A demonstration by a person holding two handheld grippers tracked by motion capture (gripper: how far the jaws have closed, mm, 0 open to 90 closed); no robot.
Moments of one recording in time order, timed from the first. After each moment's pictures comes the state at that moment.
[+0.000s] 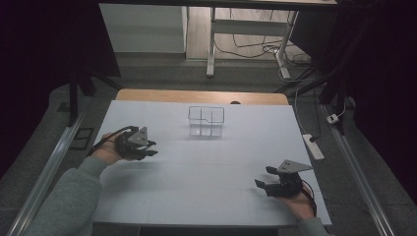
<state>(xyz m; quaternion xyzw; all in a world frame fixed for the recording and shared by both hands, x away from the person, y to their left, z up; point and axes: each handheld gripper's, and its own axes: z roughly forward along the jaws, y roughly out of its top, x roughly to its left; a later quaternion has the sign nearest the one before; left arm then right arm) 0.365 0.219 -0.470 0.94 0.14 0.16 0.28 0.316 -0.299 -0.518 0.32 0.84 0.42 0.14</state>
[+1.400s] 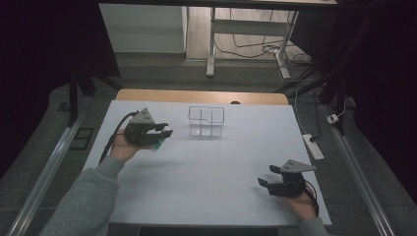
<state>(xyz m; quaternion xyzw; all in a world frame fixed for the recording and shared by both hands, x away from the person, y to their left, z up) 0.375 0.187 -0.436 0.83 0.29 0.16 0.44 0.316 -0.307 -0.517 0.33 0.83 0.42 0.16</state>
